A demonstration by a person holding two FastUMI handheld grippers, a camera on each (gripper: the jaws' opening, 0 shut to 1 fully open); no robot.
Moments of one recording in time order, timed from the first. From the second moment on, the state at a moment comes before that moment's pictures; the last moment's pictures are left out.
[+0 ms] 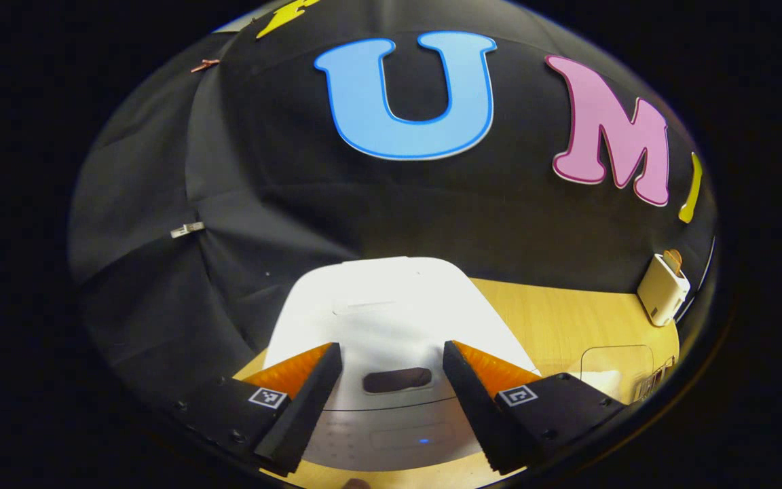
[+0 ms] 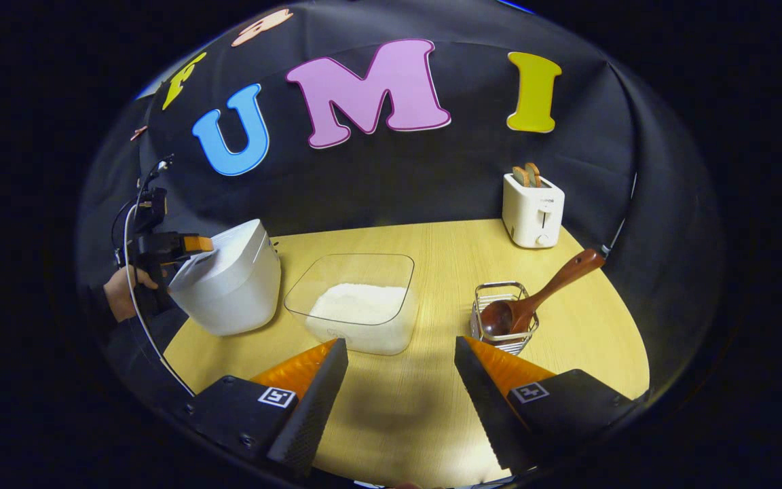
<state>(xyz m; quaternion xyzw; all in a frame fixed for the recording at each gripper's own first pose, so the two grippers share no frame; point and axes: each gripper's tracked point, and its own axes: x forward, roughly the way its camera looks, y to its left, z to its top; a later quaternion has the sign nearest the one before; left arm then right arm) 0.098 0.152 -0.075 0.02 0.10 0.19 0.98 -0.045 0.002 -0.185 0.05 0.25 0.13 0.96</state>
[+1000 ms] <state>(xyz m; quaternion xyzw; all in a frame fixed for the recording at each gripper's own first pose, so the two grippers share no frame) -0.098 0.034 -0.048 -0.06 0.02 0.10 0.99 -0.047 0.035 -0.084 0.02 0.14 0.11 0.98</state>
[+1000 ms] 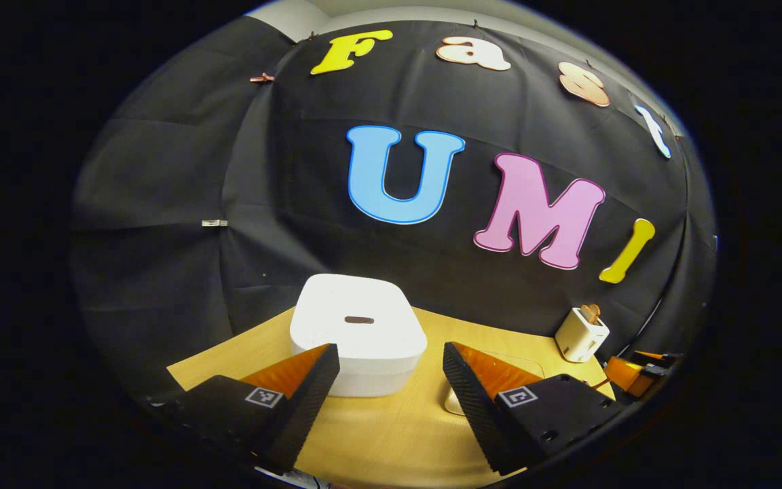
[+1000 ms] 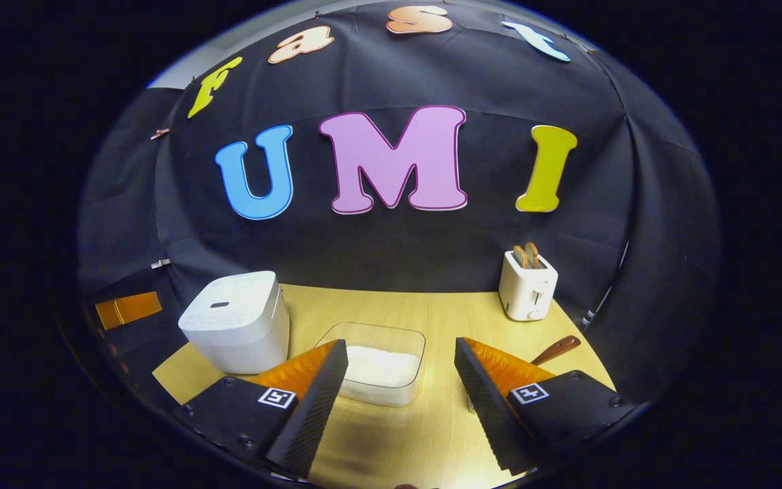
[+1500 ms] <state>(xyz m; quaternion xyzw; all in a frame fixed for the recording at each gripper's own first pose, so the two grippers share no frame) -0.123 0.031 -0.045 -0.06 0.01 0.05 1.00 -0.094 0.057 -0.099 0.02 0.17 0.10 0.98</state>
